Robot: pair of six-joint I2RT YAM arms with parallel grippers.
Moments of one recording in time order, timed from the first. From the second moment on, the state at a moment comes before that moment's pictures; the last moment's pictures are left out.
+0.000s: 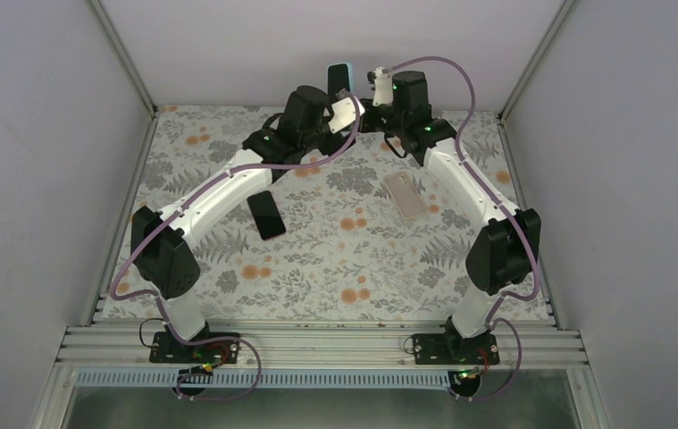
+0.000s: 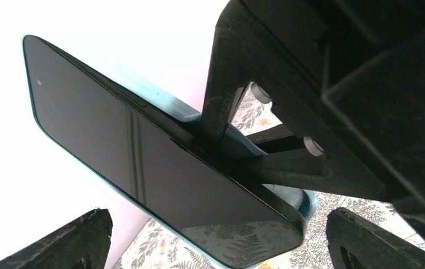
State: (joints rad) left arm -0.68 1.77 1.72 -0.37 -0.14 0.49; right arm 0.41 1.76 1.67 -0.34 -0.37 0.34
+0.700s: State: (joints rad) left arm -0.73 1.79 1.67 -0.24 -0.36 0.47; right arm 0.41 1.75 1.66 -0.26 -0.35 0.36
